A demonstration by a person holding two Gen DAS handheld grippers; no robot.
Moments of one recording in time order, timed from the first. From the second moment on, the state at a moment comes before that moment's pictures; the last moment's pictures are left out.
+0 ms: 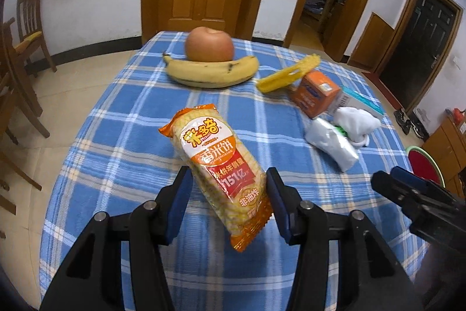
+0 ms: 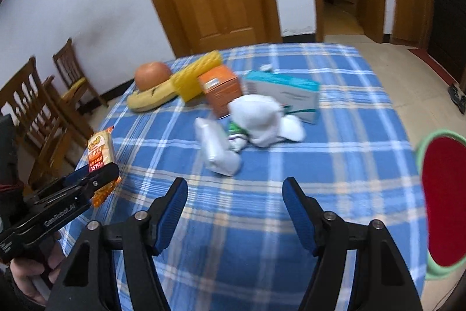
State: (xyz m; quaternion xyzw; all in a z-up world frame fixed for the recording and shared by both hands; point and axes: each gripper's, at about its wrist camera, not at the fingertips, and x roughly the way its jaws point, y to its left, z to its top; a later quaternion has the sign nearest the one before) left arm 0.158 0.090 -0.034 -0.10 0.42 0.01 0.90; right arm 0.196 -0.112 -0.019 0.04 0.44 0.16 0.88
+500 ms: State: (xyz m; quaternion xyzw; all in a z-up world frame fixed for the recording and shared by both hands) left arm 0.154 0.110 -0.040 -0.12 0.42 0.01 0.90; right arm 0.221 -0.093 -0.047 0.04 0.48 0.15 0.86
